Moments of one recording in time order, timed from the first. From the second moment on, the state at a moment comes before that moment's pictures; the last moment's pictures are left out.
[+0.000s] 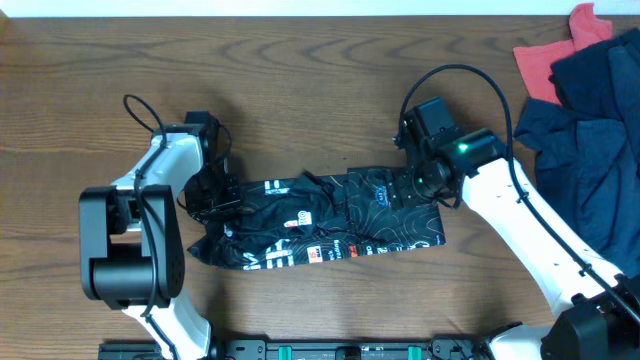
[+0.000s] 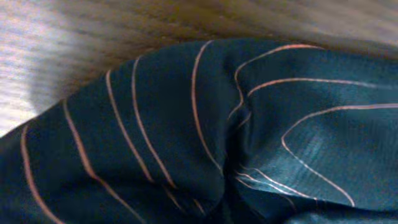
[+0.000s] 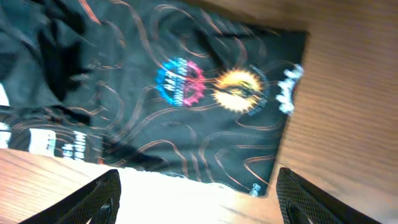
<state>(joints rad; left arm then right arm) 0.01 1.90 1.13 -1.00 0.08 -0.24 0.42 1.56 1.21 -1.03 -0.04 0.20</state>
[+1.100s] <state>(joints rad) -0.37 1.92 1.65 -1.50 0.02 -0.42 0.14 1.56 1.21 -1.08 0.13 0.22</state>
